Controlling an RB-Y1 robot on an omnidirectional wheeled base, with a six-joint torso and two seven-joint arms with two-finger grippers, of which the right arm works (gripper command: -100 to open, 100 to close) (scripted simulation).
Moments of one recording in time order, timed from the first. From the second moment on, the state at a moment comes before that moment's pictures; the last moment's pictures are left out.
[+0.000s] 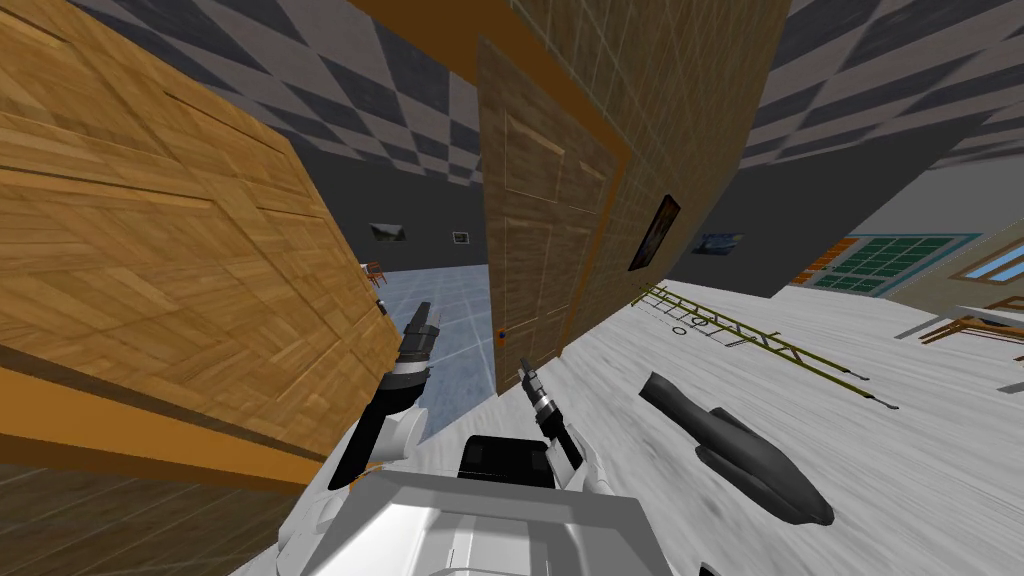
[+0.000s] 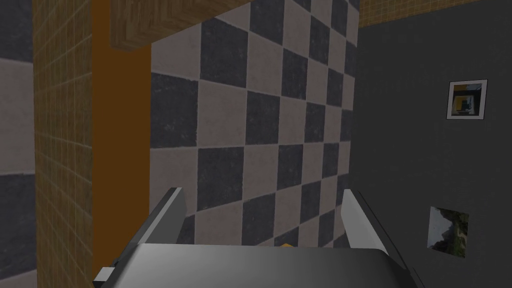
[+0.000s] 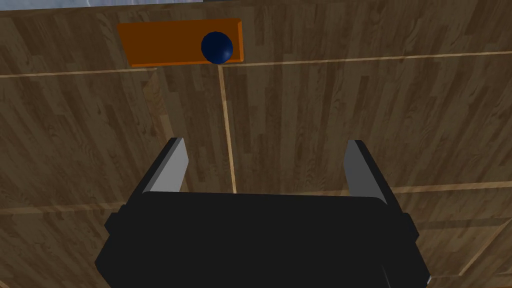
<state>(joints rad) 0.01 -0.20 0.53 -1.01 0.00 -0.77 -0.17</state>
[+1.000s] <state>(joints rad) -0.04 -0.20 0.58 -0.87 0.00 -0.79 -0.18</state>
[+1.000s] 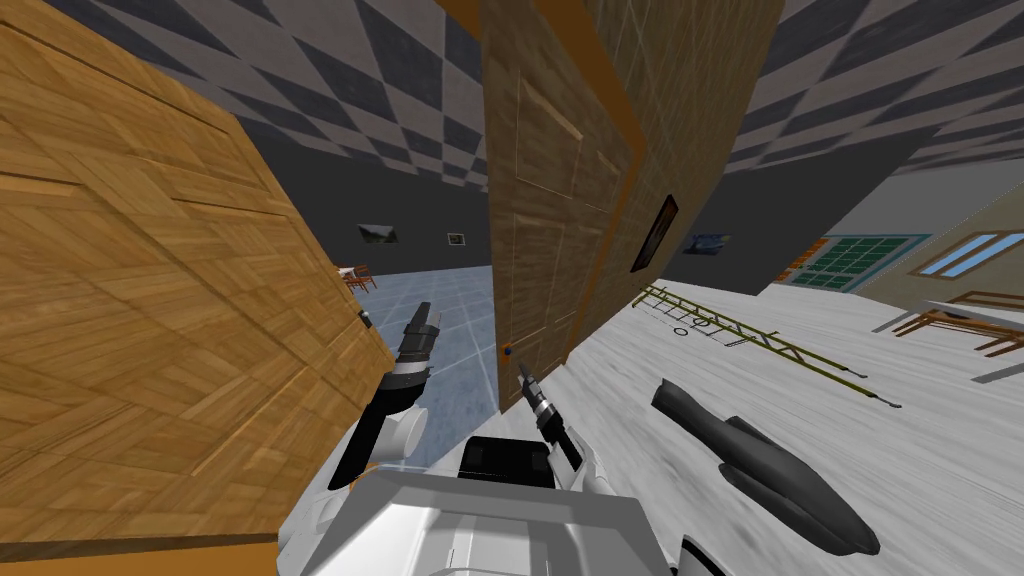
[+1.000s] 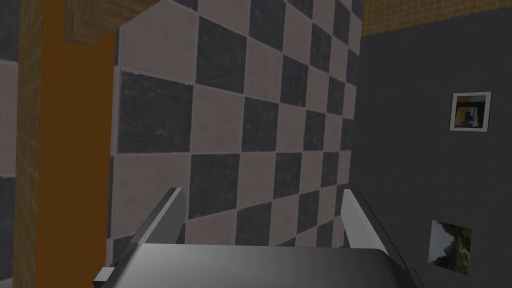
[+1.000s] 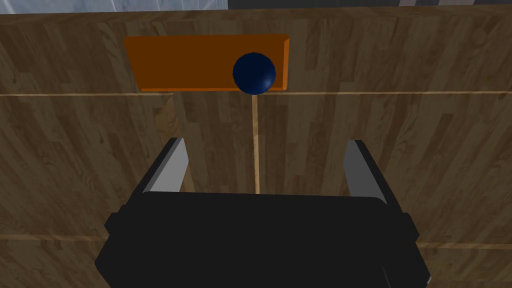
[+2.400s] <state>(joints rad) -0.05 -0.16 0.54 -0.82 -0.01 -0.78 -0.16</state>
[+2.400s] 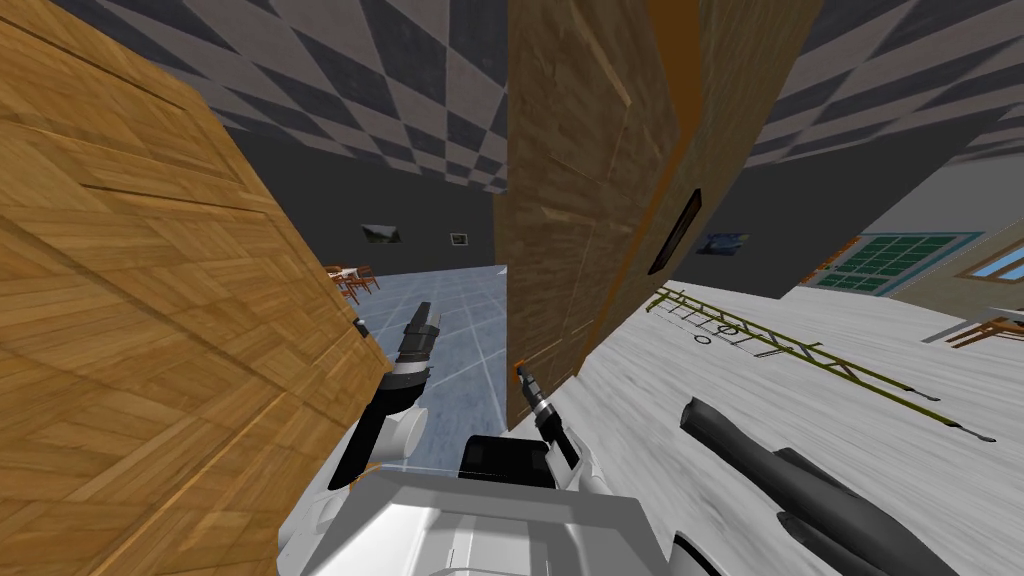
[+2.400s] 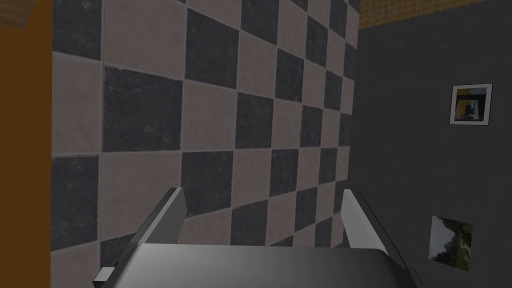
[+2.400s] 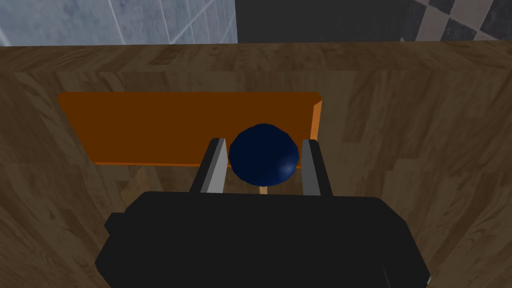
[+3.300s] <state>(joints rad) -0.07 -0.12 0.44 -0.78 -0.03 -0.78 -0.12</state>
